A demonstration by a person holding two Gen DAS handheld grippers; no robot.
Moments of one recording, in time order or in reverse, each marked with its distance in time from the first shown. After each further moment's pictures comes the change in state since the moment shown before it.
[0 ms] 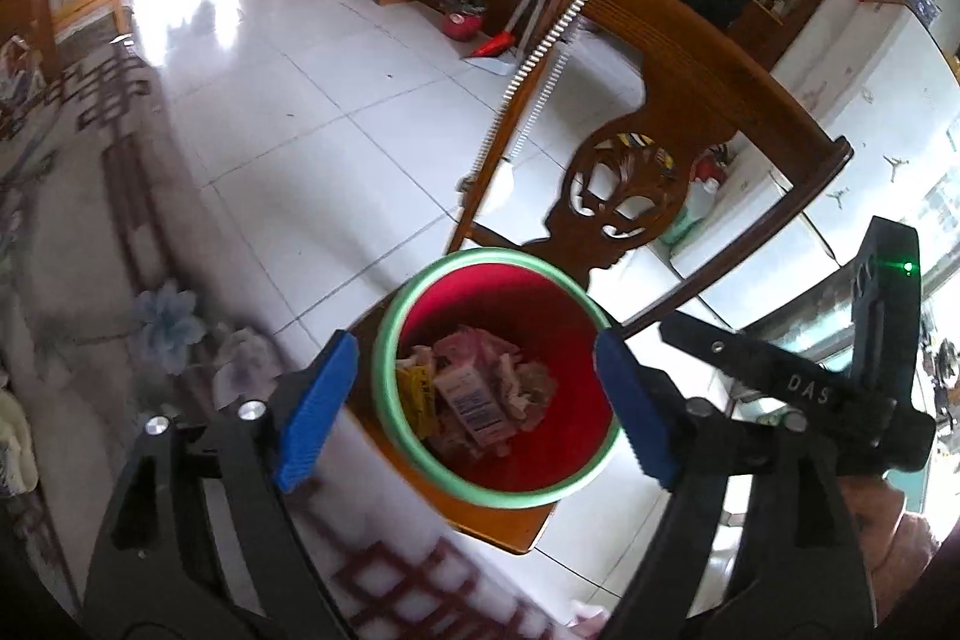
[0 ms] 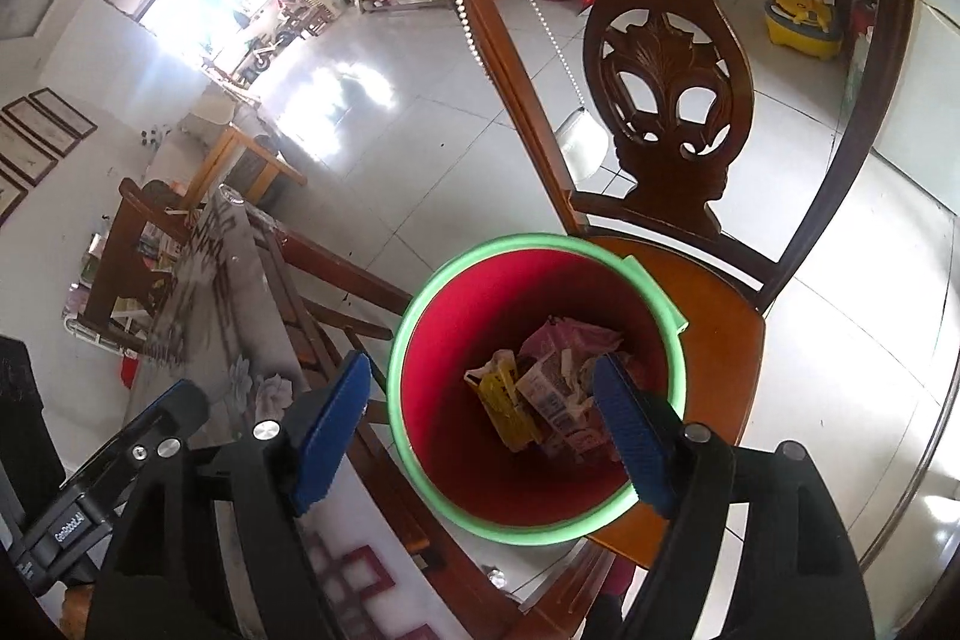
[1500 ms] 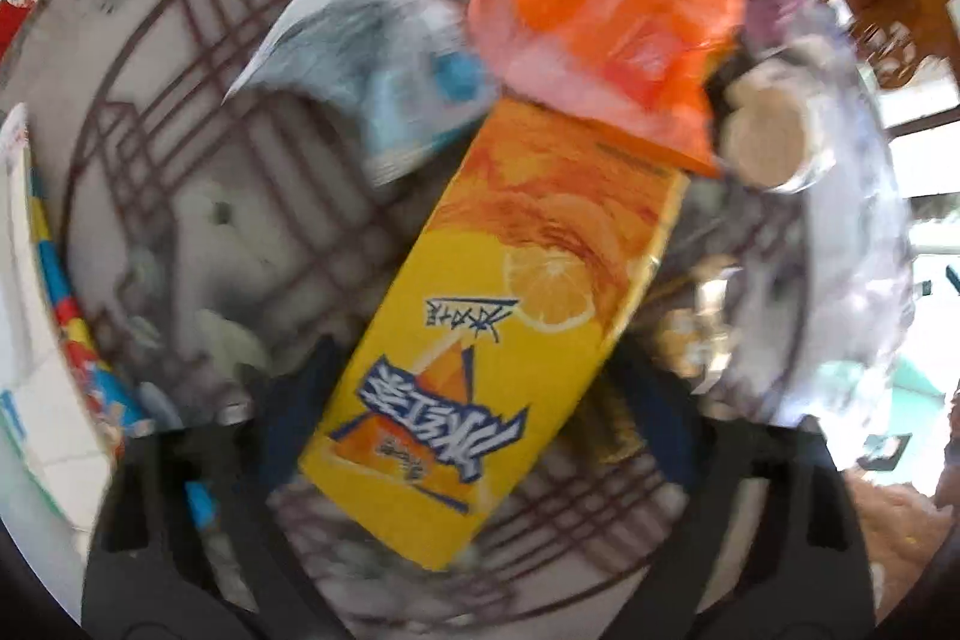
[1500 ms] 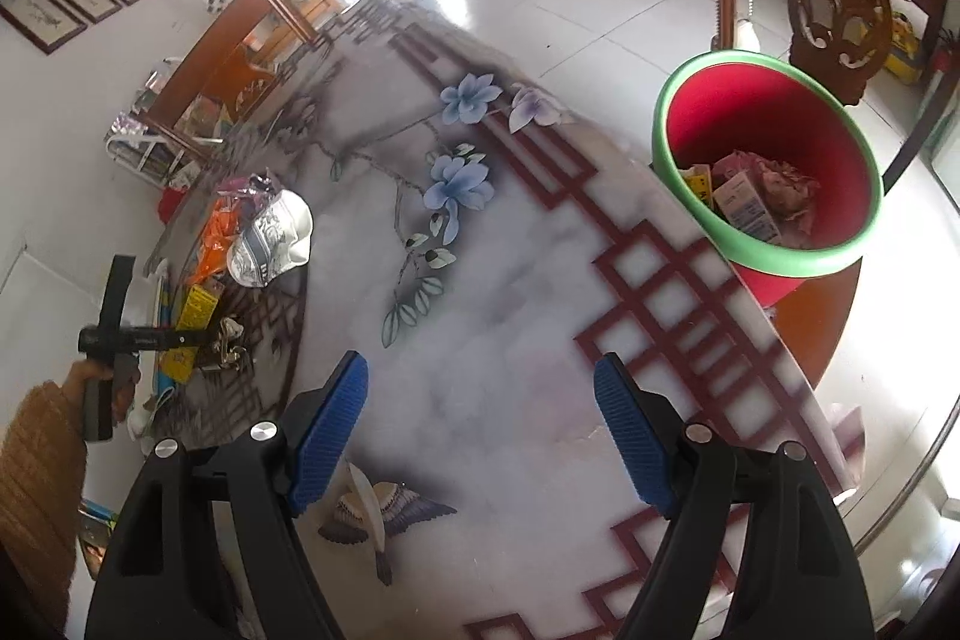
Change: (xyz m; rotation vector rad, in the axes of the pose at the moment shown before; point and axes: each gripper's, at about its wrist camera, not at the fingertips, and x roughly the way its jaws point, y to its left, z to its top) left arm -0.138 0.459 -0.143 -0.151 0.481 0.172; right arm 0.004 0.199 -0.200 -0.203 0.163 0.042
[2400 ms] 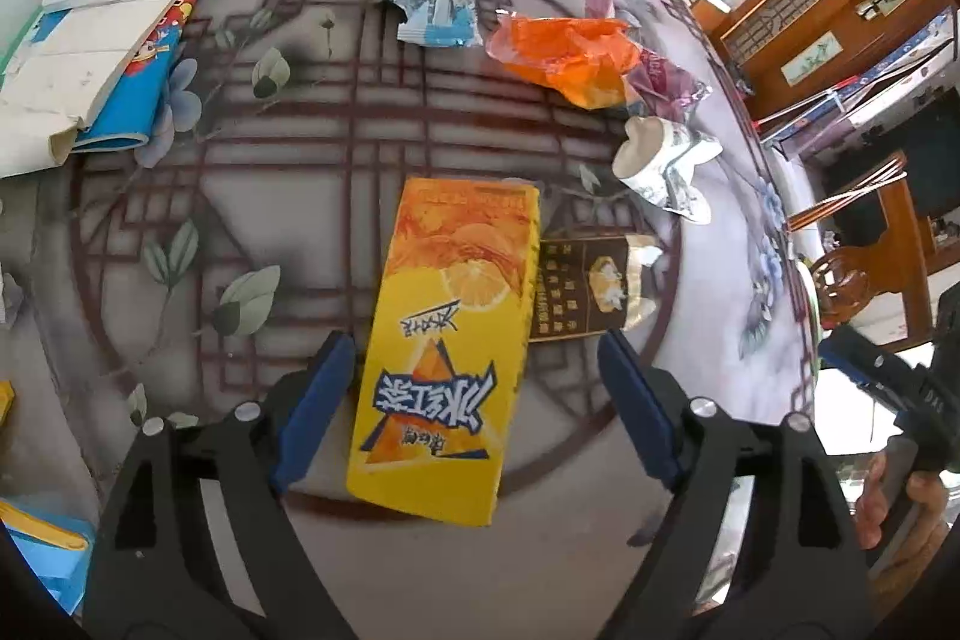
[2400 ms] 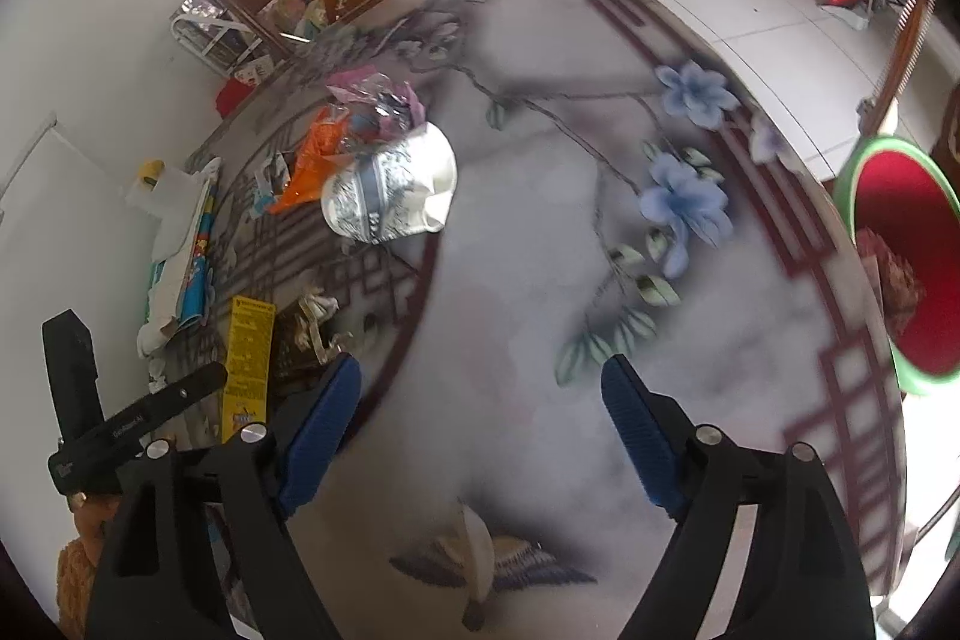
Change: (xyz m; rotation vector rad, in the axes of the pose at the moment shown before) left arm -0.037 -0.062 -0.133 -0.505 -0.381 -0.050; right arm 0.070 0.115 0.022 -0.272 0.140 0.085
